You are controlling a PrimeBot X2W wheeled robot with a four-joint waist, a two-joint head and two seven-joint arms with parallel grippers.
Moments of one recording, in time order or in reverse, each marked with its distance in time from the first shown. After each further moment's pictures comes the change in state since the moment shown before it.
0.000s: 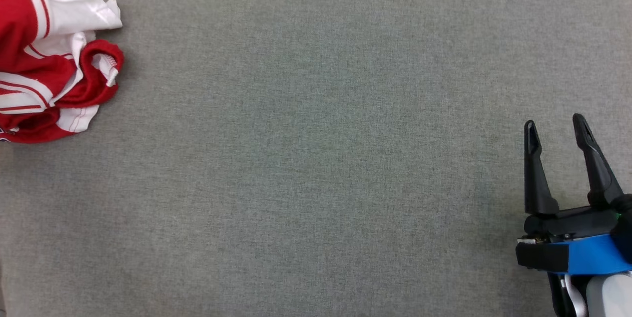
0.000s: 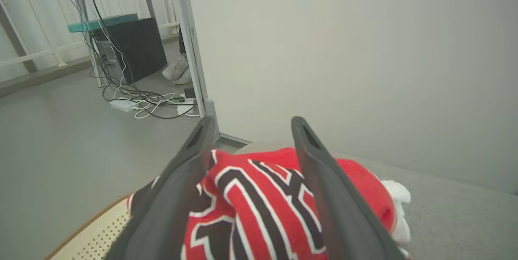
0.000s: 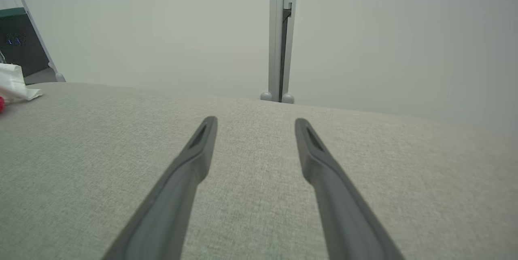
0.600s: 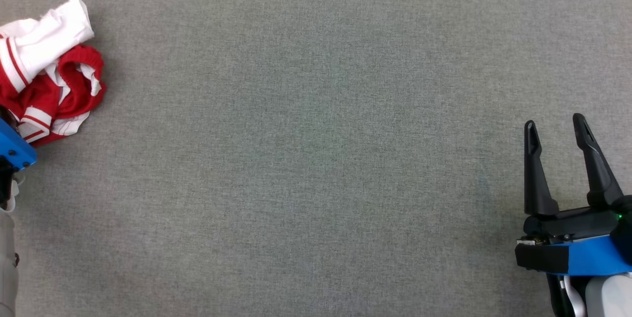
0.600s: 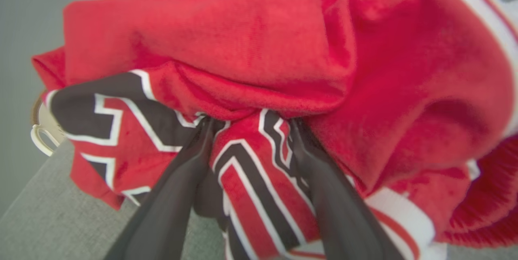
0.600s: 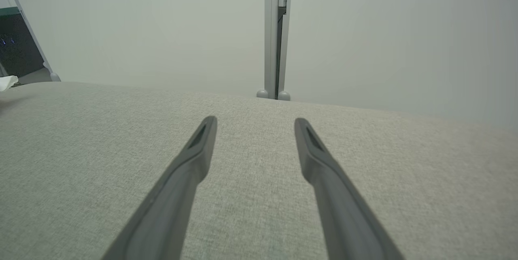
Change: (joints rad) left arm -0.105 0.019 -0.069 0.471 -0.054 -0.015 0.291; right arm 0.004 0.002 -0.003 -0.019 0.004 0.000 0.003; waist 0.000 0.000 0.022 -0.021
